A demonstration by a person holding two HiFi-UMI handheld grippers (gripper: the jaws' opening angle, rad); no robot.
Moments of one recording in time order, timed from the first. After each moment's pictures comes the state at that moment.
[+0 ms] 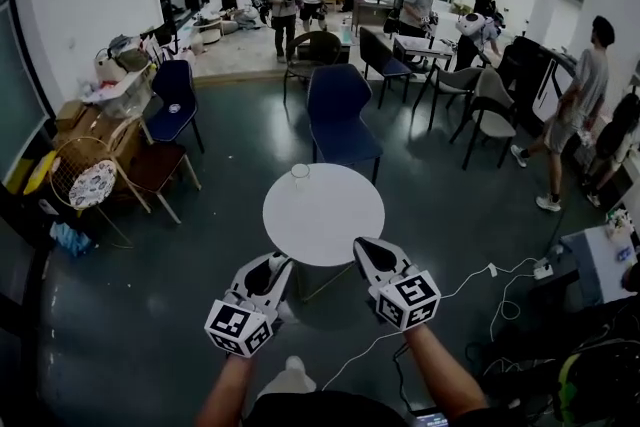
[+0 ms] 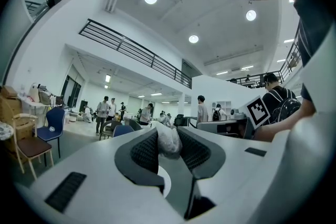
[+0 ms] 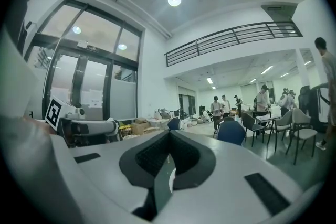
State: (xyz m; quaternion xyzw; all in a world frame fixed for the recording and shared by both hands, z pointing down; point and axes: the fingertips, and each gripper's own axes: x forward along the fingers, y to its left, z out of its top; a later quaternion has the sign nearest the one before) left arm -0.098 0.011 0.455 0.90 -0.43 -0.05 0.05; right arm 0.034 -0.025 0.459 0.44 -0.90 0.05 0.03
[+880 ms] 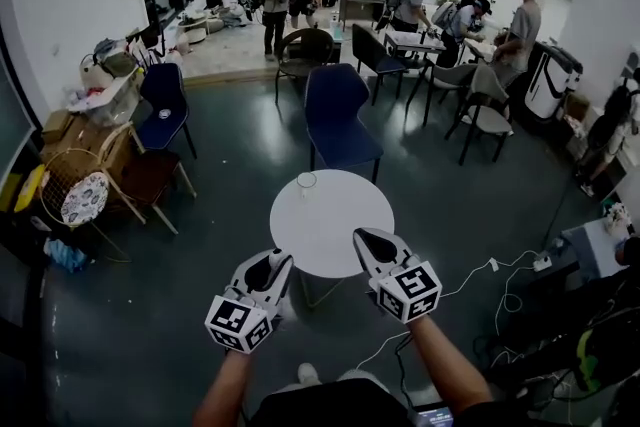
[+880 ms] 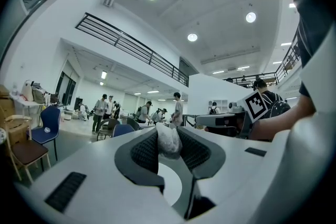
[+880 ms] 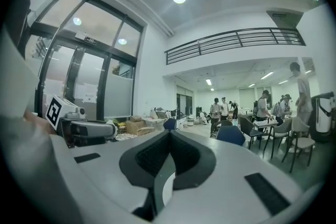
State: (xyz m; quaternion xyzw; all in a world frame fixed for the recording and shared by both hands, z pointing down) left arm -0.192 -0.092 0.448 0.91 -0.40 -0.03 0.05; right arm -0.059 -0.126 0.435 0.46 -0.89 0.02 0.05
